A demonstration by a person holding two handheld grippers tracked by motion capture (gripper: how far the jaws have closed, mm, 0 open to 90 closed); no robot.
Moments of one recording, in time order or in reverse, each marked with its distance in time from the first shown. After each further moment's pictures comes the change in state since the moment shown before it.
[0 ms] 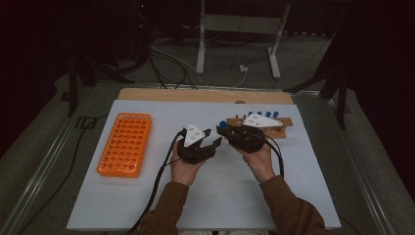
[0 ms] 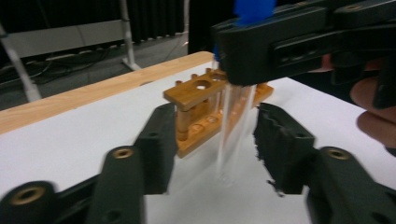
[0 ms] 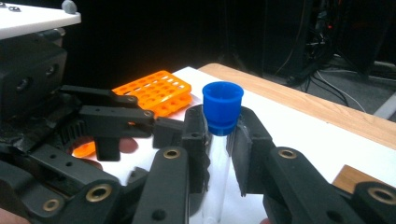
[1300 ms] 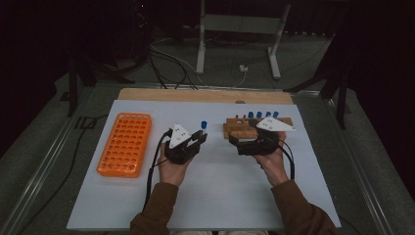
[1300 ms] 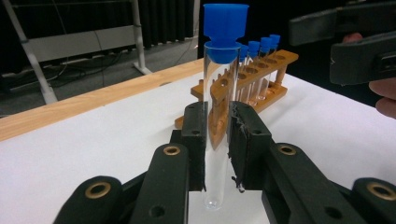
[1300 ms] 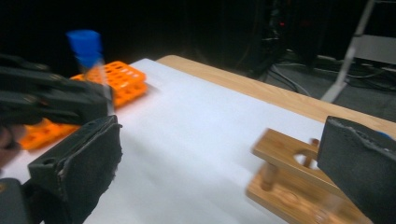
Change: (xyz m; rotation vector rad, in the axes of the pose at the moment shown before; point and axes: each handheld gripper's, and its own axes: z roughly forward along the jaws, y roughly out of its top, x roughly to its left) left arm 0.022 -0.006 -0.028 -0.020 0.041 0.000; right arm -0.022 -0.016 -0.029 0.012 -0.171 -0.002
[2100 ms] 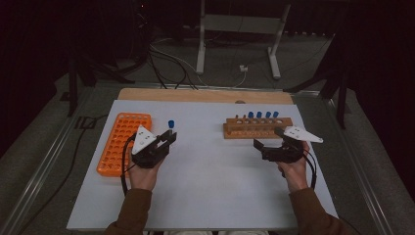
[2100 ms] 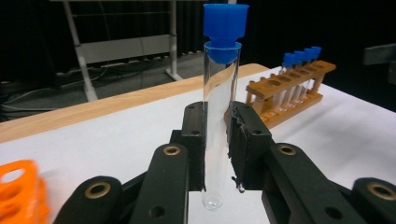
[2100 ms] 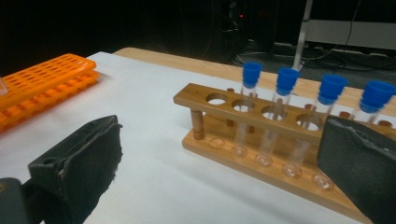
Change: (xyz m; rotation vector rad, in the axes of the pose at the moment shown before) left arm 0.044 -0.013 -0.070 -0.046 0.124 -0.043; right arm -0.044 -0.035 -0.047 0.003 -0.126 0.076
